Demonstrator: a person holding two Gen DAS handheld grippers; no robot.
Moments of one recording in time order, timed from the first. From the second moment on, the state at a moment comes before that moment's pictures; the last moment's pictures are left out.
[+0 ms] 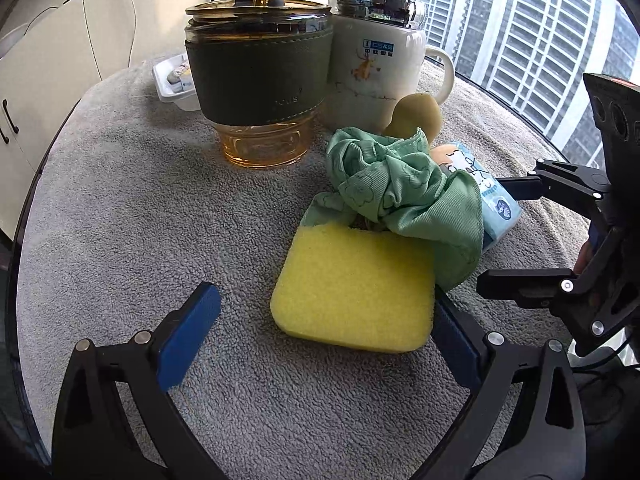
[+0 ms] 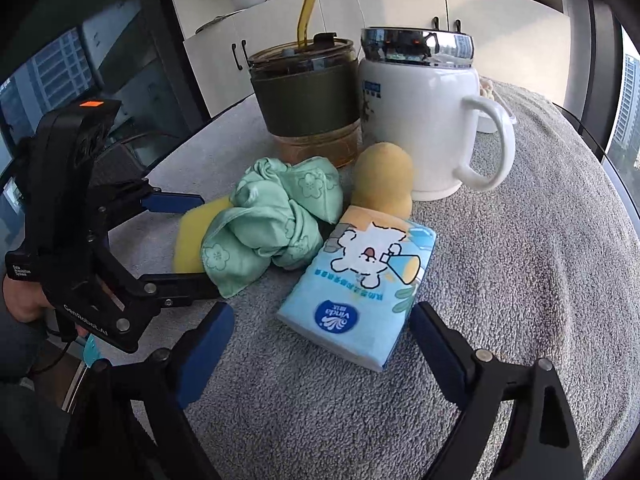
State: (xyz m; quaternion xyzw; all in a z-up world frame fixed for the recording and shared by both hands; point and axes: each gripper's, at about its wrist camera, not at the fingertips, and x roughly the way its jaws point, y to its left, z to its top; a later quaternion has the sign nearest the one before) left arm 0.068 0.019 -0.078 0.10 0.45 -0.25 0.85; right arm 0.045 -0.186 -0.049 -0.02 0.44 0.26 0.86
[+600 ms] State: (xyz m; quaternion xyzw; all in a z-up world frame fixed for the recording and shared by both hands) left arm 0.053 0.011 -0.071 0.10 0.43 -0.27 0.85; right arm 0.047 -0.185 -0.048 -0.04 0.44 0.24 0.86
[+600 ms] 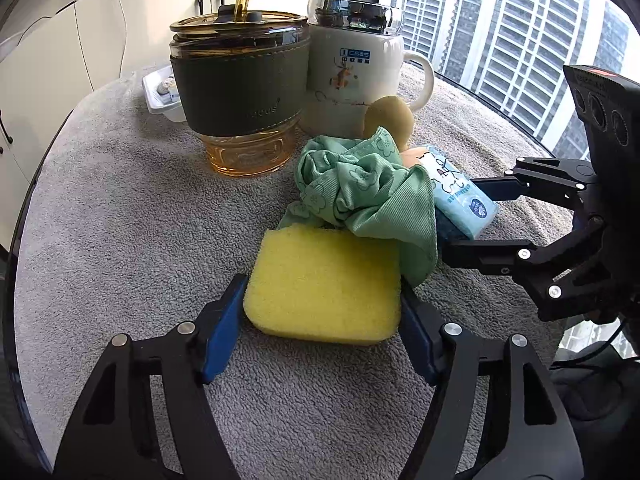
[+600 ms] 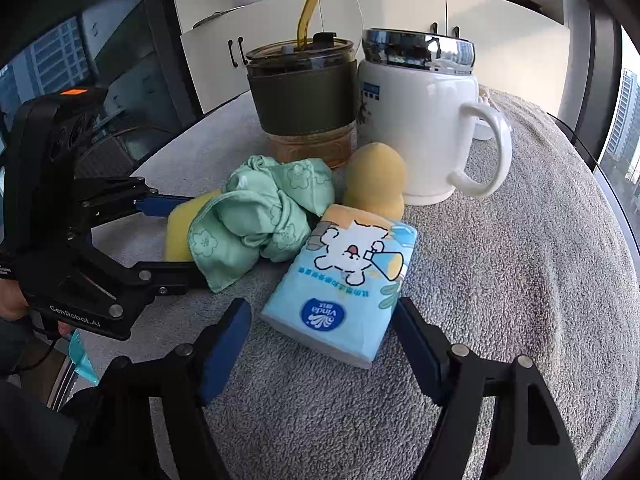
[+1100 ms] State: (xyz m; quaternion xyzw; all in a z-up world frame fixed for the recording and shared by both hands) left arm 0.035 0.021 -0.062 0.07 0.43 -0.27 0.86; right arm 0.031 -0.194 -0.033 -0.04 0.43 0.24 0.87
